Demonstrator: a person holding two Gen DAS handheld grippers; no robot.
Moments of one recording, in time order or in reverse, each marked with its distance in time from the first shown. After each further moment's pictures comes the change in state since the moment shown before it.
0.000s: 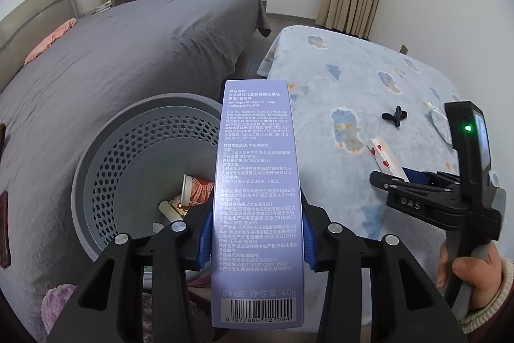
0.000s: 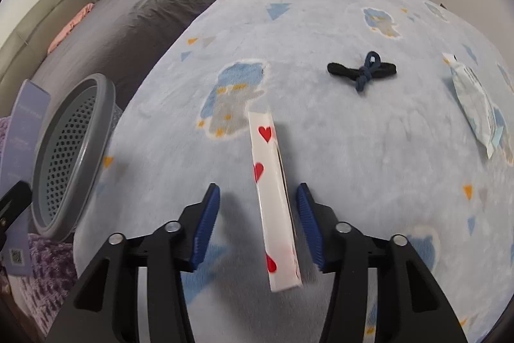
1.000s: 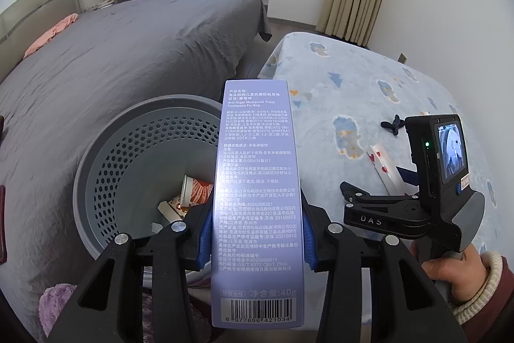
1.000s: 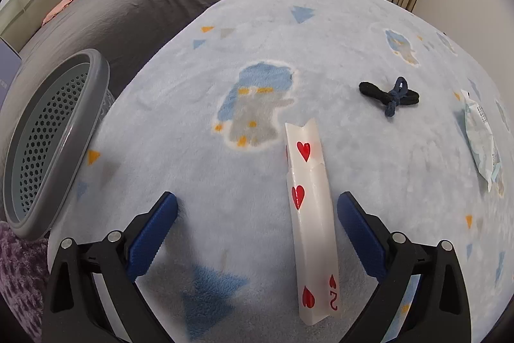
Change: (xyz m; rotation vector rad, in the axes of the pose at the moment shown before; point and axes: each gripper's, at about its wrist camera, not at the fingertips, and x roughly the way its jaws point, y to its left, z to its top) left arm -0.009 0.015 -0.001 -0.028 -0.019 -0.026; right arm 0.022 0.033 0.005 -0.116 -0.015 -0.100
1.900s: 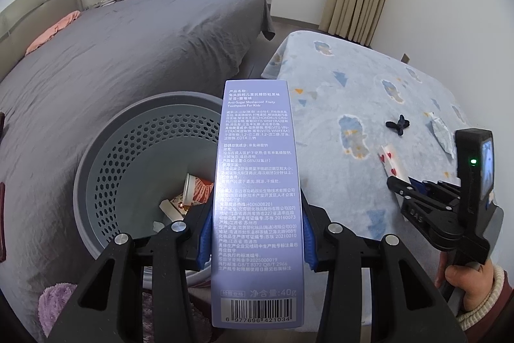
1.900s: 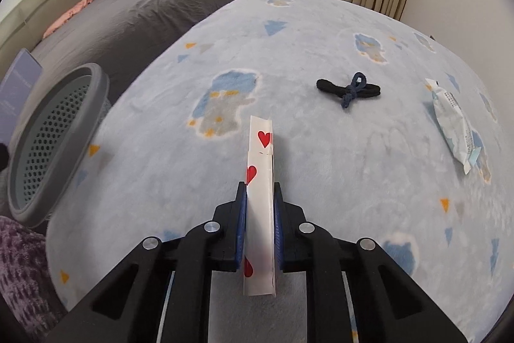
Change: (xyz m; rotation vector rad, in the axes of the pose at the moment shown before) left arm 0.006 0.007 -0.001 -0.012 0.010 0.008; right arm -0.029 -0.027 -0.025 0.036 -0.082 0.014
